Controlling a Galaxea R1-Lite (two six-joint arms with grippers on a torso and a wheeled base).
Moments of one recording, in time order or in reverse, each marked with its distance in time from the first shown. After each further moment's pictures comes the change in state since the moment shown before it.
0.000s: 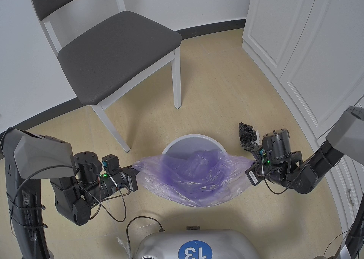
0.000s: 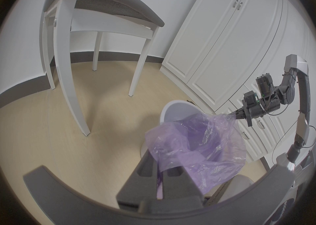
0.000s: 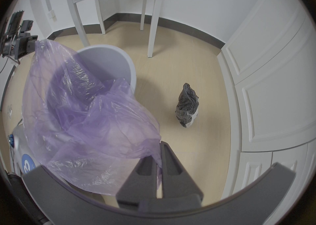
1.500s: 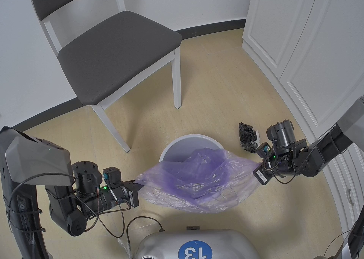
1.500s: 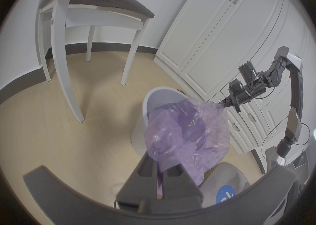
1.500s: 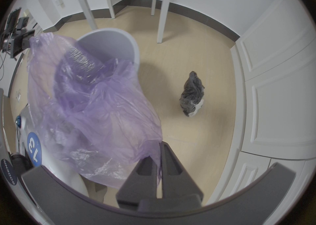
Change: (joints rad) left arm -0.066 -0.049 0.163 0.004 -0.001 0.006; right arm -0.050 -0.062 -0.124 0.369 0.085 -0.092
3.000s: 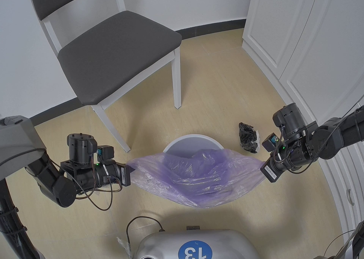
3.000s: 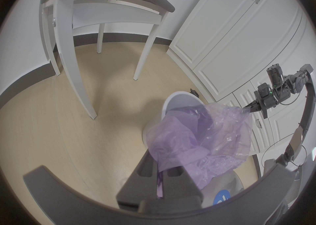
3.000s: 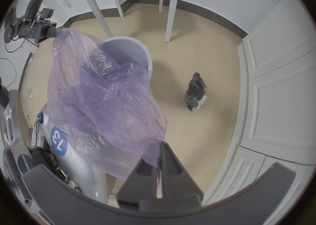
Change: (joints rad) left arm 0.075 -0.233 -0.262 0.631 0.000 0.002; right arm 0.022 -0.158 -0.130 0.391 0.032 0.036
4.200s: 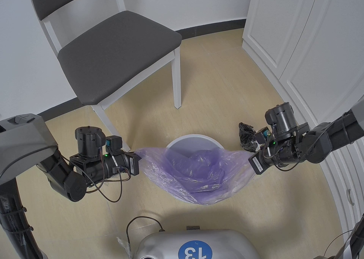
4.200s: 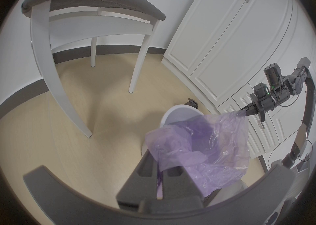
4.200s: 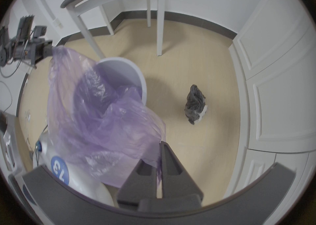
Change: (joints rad) left arm -0.022 0.093 -0.134 -0.081 0.022 0.016; right arm 0.024 0.104 -0.033 -0.251 0.006 0.142
